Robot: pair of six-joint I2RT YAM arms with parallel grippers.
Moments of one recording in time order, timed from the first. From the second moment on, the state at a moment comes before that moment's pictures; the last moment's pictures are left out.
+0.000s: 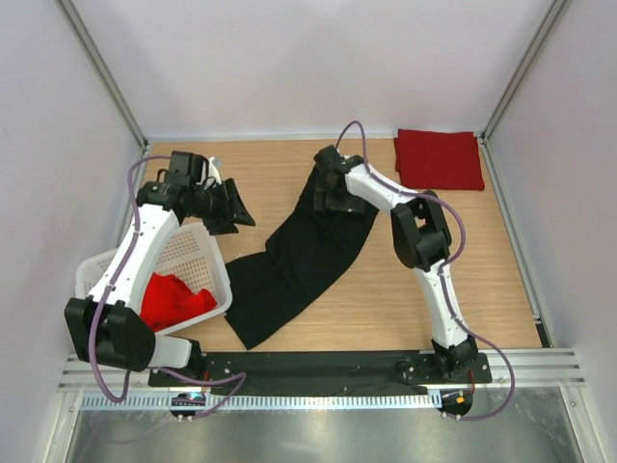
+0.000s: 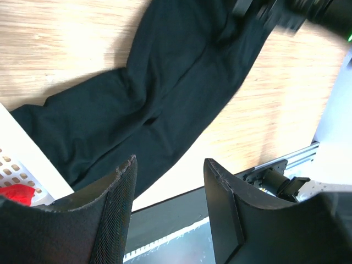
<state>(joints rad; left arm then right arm) -0.17 1.36 1.31 -0.92 0.39 -0.49 0.56 2.29 1.87 -0.82 0.26 0.64</state>
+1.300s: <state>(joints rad) -0.20 1.38 1.32 -0.92 0.39 -0.52 0.94 2.27 2.13 -0.97 0.25 0.52</state>
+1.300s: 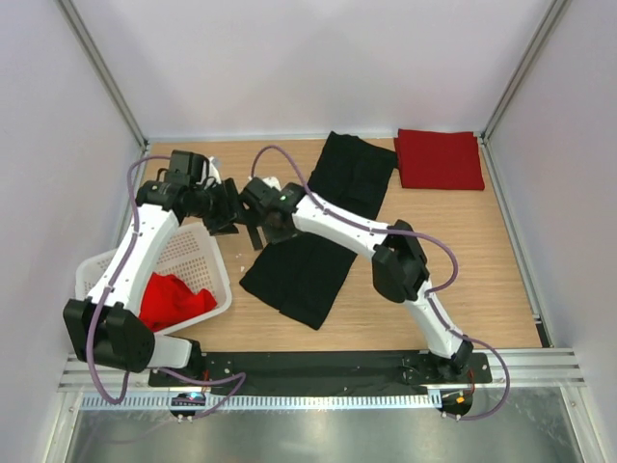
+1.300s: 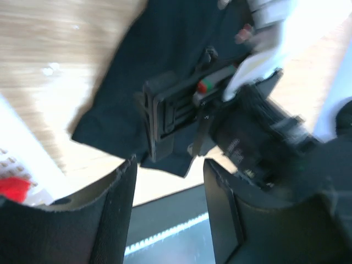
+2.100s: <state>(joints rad) -0.19 1.26 1.33 -0.96 0.29 -0.59 0.96 1.63 1.03 -0.79 0.20 0.46</state>
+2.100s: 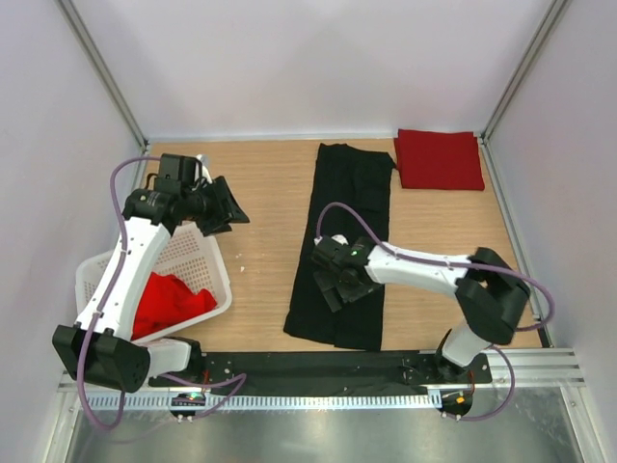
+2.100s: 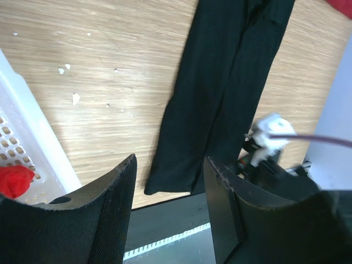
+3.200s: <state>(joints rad) -0.19 1.33 1.26 -0.90 0.30 -0.61 0.41 2.61 2.39 -0.67 0.27 0.25</state>
